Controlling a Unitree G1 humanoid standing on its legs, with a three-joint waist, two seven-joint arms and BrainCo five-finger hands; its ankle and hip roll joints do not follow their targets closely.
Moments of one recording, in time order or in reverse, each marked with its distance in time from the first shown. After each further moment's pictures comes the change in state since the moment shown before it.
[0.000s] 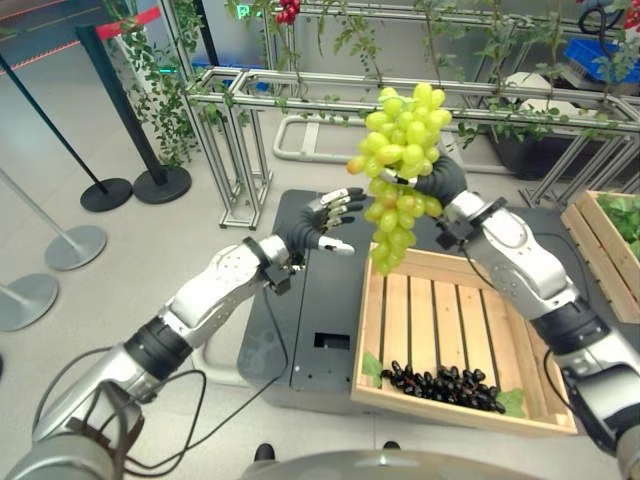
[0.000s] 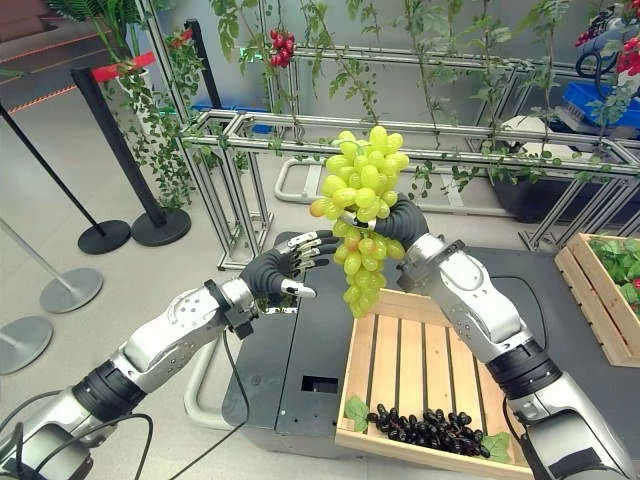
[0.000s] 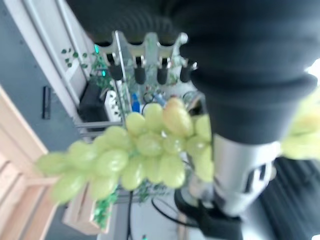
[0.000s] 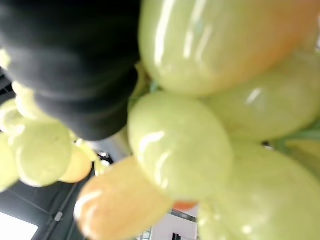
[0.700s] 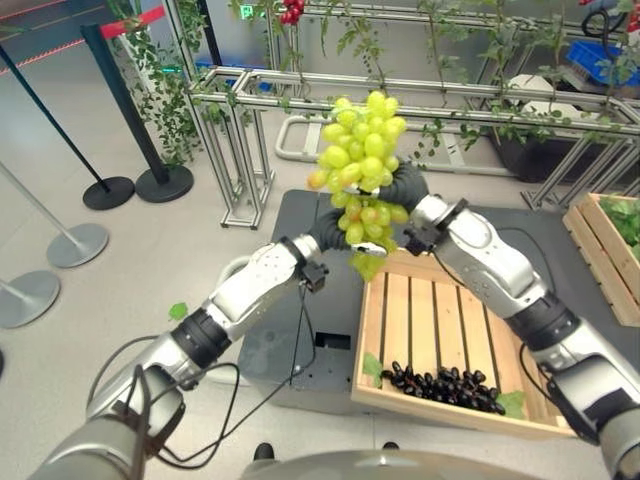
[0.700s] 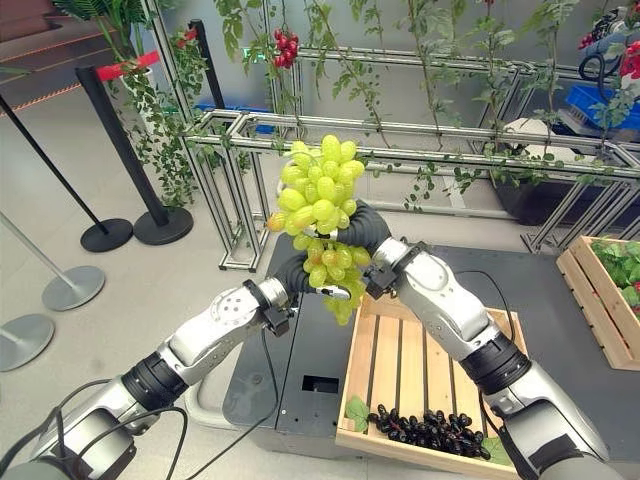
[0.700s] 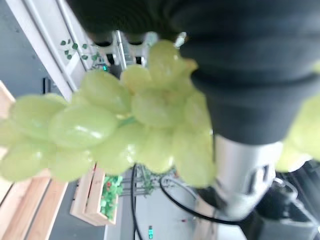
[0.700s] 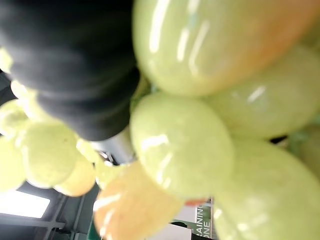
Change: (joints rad) left arm 0.000 -0.003 -0.011 0.005 0.014 0.007 0.018; right arm -0.002 0.016 0.028 -0.003 0.000 0.008 -0.006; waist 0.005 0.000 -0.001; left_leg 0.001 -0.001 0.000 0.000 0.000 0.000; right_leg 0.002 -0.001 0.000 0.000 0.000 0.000
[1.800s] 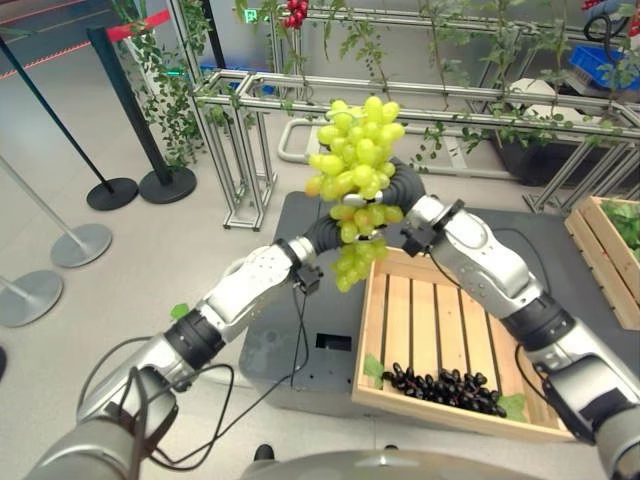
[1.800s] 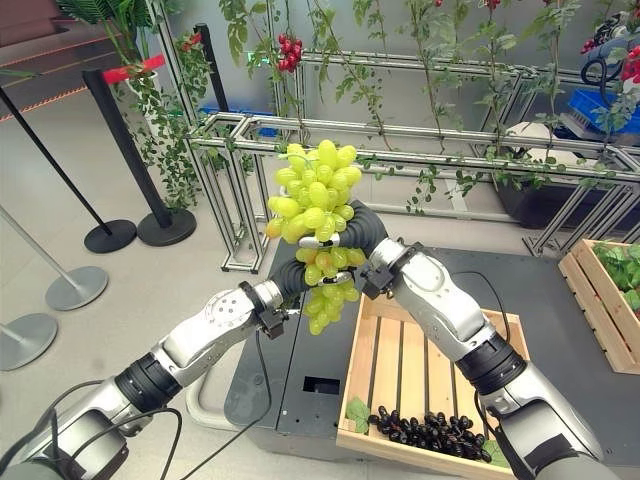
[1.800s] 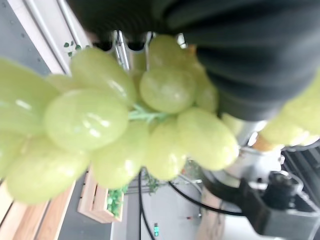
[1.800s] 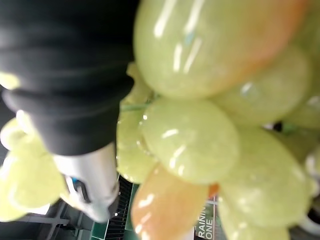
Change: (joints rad) left arm 0.020 0.040 -0.003 -0.016 -0.002 0.000 -0.019; right arm 0.000 0.023 -0.002 0.003 -0.012 0.001 0.003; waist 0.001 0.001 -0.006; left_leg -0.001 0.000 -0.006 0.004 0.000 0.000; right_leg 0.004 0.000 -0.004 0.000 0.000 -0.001
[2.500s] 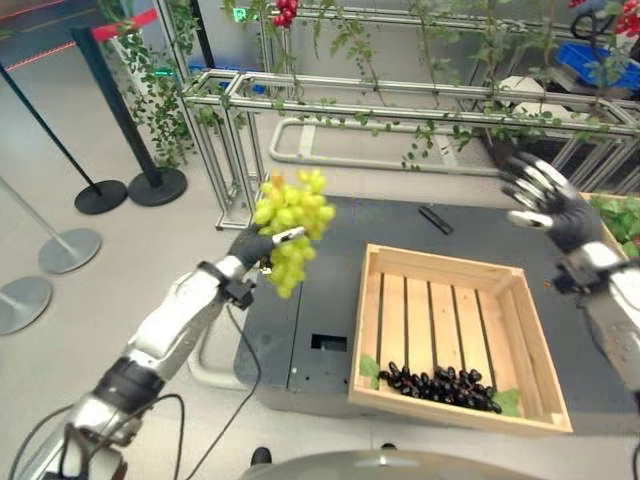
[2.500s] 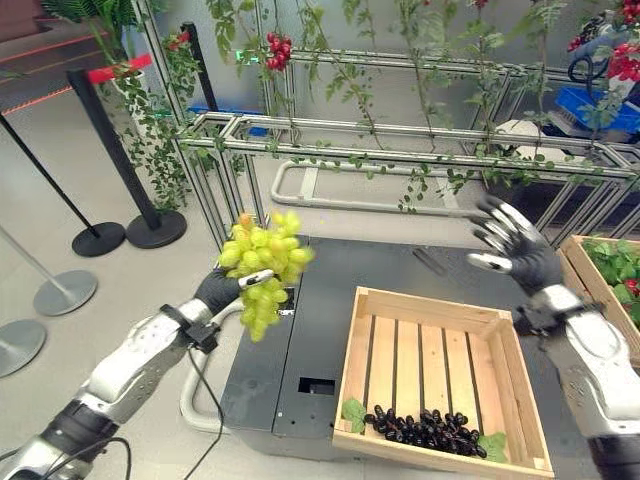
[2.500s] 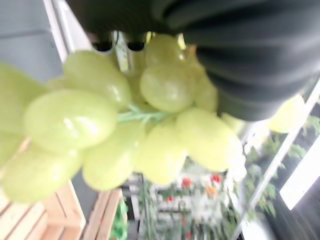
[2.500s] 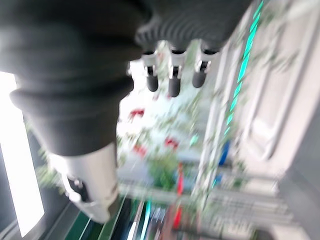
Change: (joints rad) left arm 0.366 0.178 0.399 -0.081 -0.087 0.001 -0.039; right arm 0.666 -0.223 -0.729 0.035 -0.008 -0.007 0.057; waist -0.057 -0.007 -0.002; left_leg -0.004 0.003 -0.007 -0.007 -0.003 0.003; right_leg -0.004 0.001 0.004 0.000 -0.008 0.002
